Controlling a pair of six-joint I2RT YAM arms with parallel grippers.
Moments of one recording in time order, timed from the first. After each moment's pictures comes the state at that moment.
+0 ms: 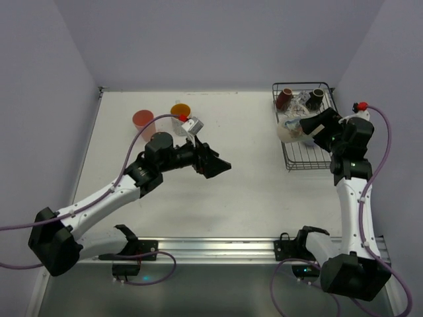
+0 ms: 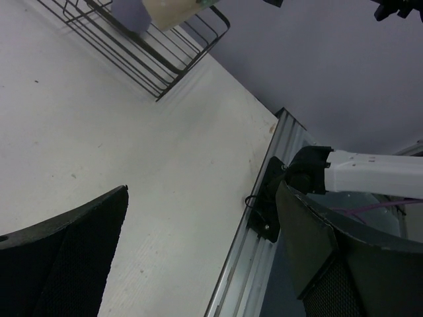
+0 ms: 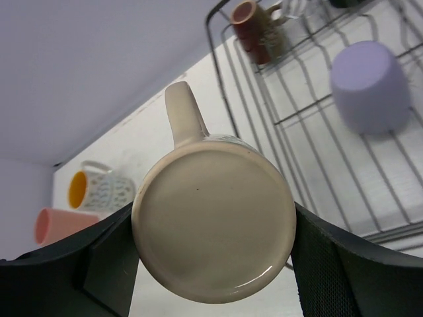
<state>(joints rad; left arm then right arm) -0.70 1.11 0.83 0.13 0.48 -0.50 -0.21 0.98 0.99 -0.37 -0.20 0.59</state>
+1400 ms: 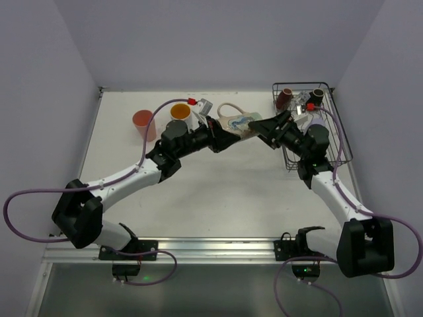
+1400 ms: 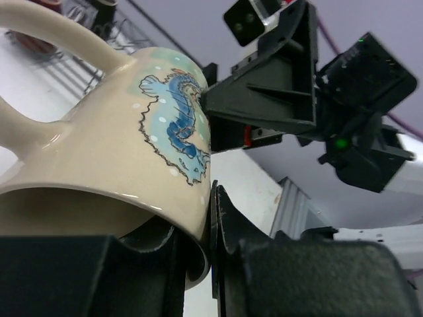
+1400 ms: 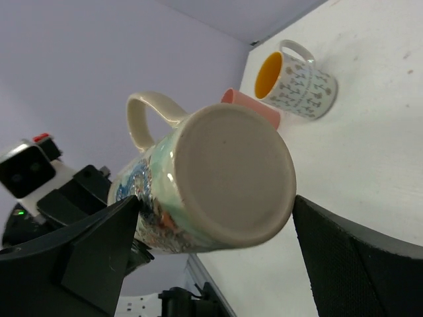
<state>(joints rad) -0.71 1.43 0.96 0.53 0.38 -0.64 0.14 1.17 0.69 0.47 -0.63 1.13</state>
